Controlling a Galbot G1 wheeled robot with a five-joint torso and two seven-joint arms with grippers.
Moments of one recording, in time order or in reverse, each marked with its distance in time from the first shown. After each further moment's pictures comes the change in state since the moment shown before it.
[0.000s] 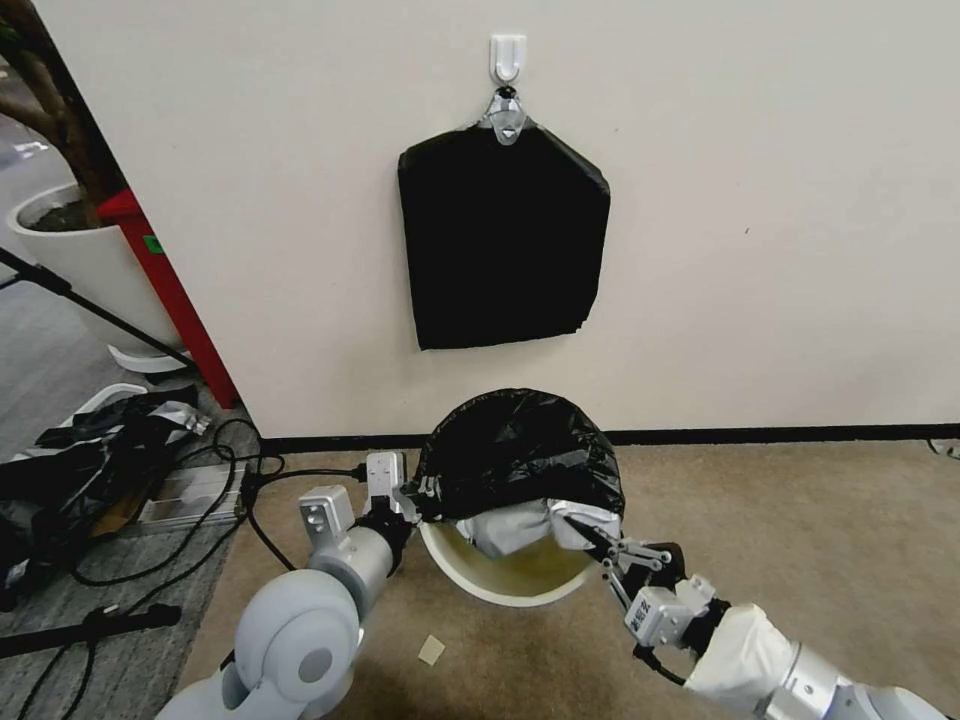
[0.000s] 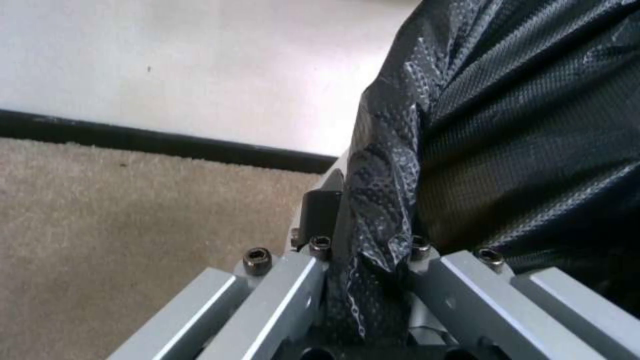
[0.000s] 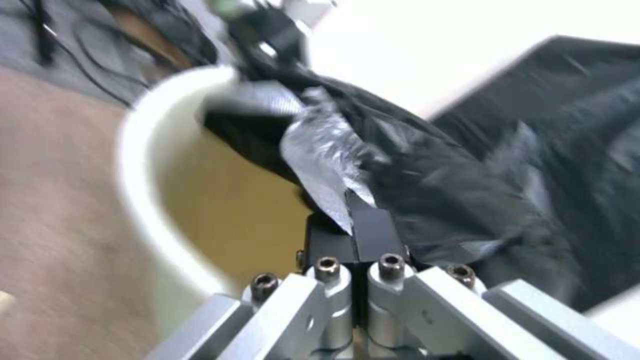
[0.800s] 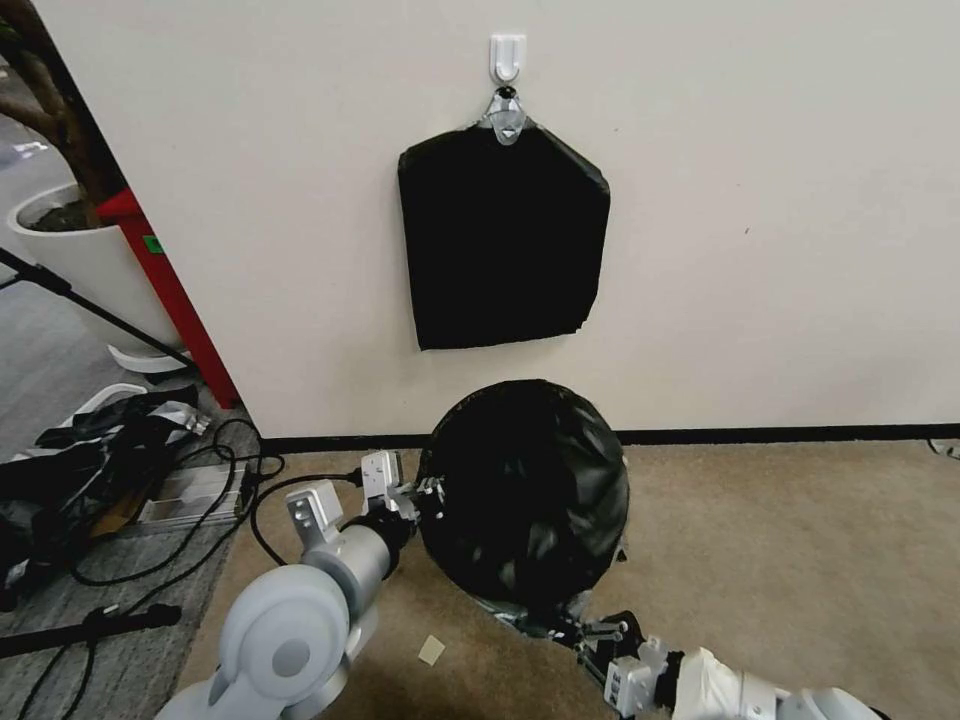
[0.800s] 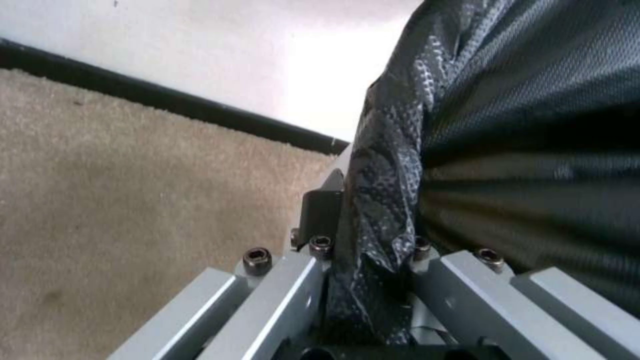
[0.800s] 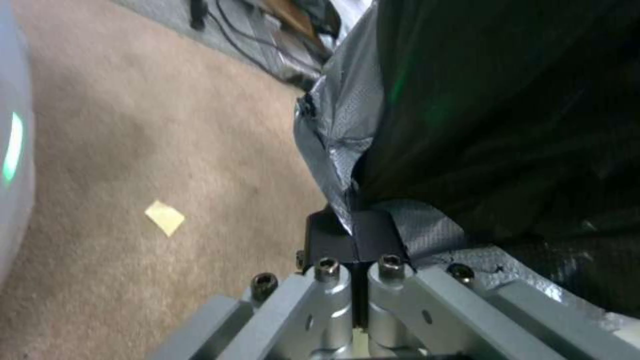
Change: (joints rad) left arm 0.038 -0.016 -0.028 -0.071 -0.187 0.010 -0.078; right arm 0.191 0.062 -0.181 -0.345 -0.033 0.125 -0.164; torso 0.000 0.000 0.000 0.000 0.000
